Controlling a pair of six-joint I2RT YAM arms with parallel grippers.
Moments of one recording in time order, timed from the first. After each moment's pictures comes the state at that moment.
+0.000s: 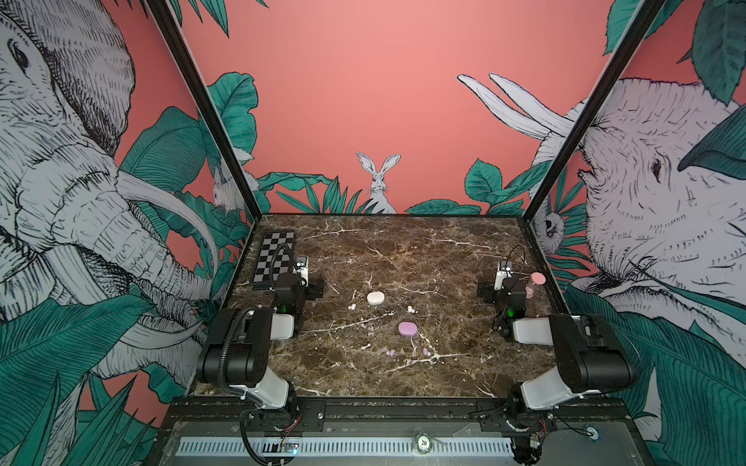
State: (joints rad) left arm -0.05 1.57 0.42 0.76 -0.02 0.15; right arm 0.04 1.54 0.39 0.74 0.22 -0.06
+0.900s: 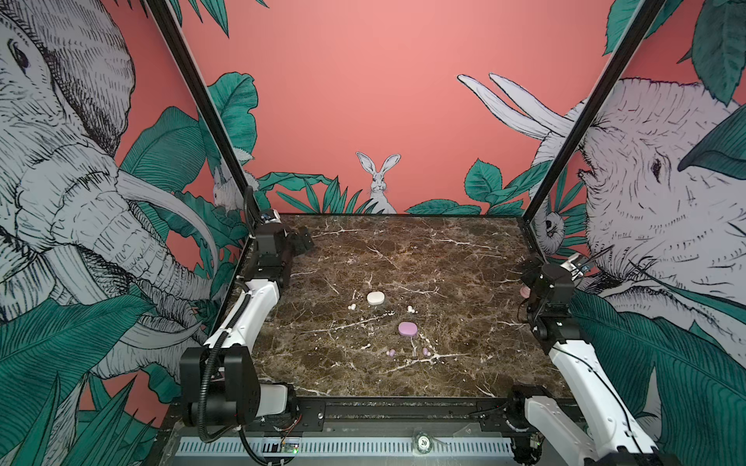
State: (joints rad) left arm -0.01 1.35 1.05 -0.13 -0.02 -0.38; right arm 0.01 0.85 0.66 -0.11 0.46 0.59
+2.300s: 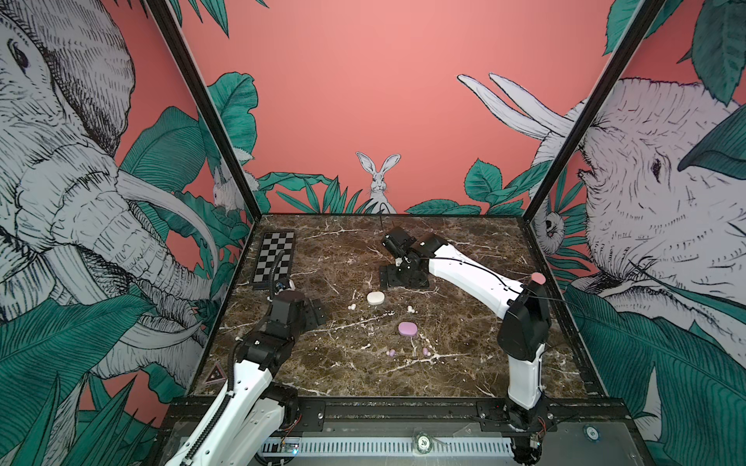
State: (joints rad) left arm -0.33 0.69 0.56 -0.63 -0.21 -0.53; right arm 0.80 1.99 1.86 -1.12 0.02 0.64
